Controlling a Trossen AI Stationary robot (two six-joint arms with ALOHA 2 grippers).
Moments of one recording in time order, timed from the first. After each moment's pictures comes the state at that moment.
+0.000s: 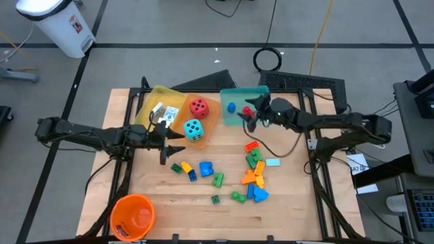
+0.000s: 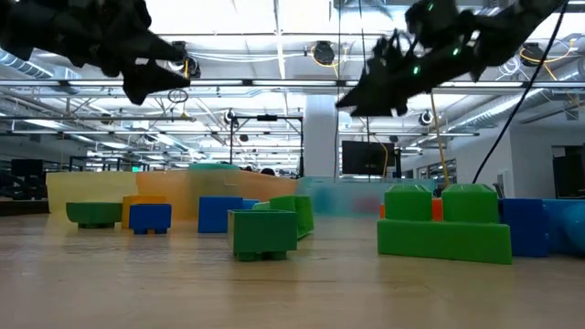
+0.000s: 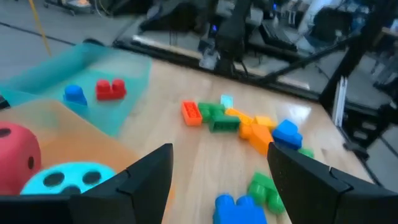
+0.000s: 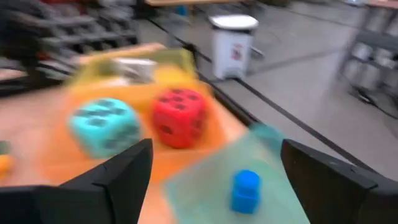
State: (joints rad) left arm -0.06 0.73 0.33 0.17 -0.12 -0.26; right arm -0.37 1.26 0.61 0.41 0.12 0.03
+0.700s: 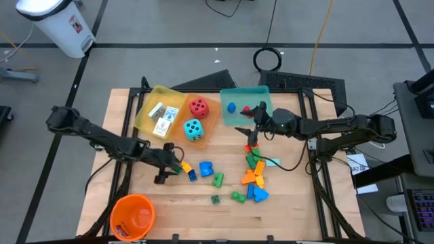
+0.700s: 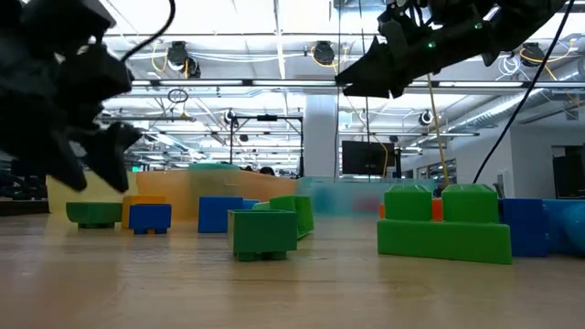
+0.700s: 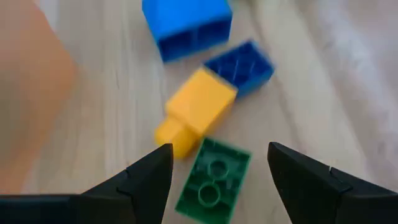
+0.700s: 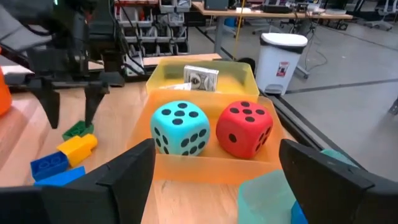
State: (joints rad) left arm -0.28 1.08 0.33 -0.09 -0.05 -0.09; right arm -0.17 1.19 0.61 0.38 0.13 -0.01
